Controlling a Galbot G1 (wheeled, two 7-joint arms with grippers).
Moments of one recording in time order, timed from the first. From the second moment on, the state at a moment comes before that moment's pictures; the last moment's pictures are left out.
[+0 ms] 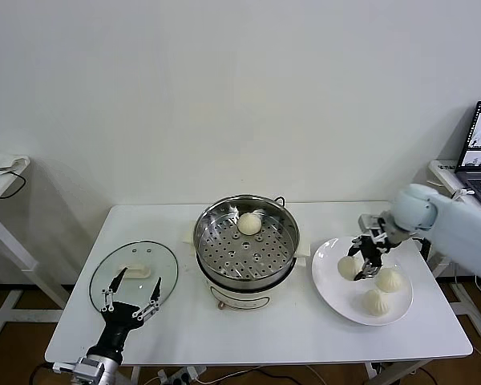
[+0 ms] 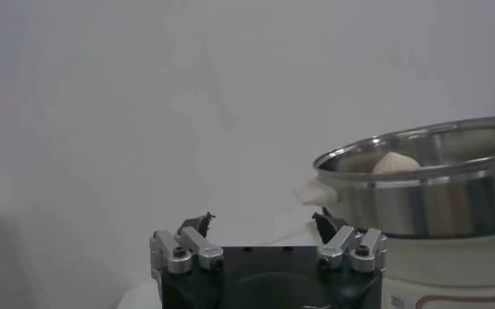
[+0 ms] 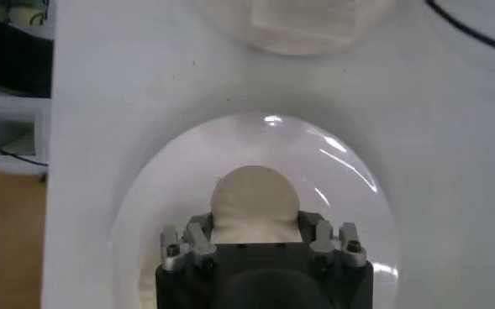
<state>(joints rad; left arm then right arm) 1.66 -1.39 -0.66 -2.05 0.02 -0.13 0.15 0.54 0.52 -1.30 1.47 0.31 -0.30 -1.14</state>
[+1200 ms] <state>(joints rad) 1.65 -1.38 -0.67 -2.09 0.04 -0.14 0.15 0.83 1.06 -1.46 1.51 0.67 -0.65 -1.01</state>
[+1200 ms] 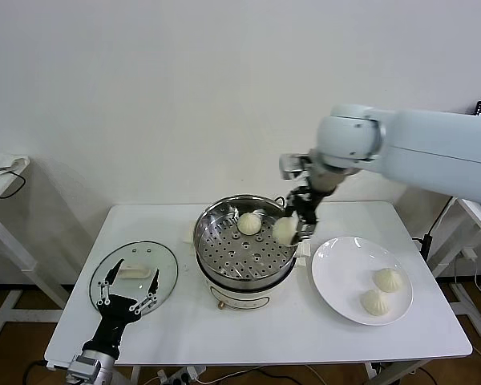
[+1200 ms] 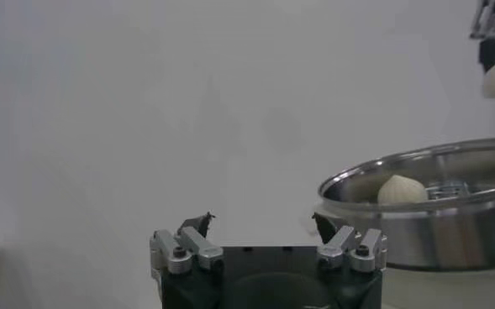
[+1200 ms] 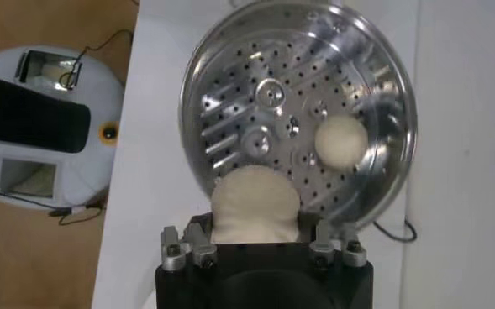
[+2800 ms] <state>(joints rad) 1.65 -1.37 -0.67 -2.06 0.05 -0.14 0.15 0.60 1.22 -1.29 1.24 0.47 -0.60 -1.11</state>
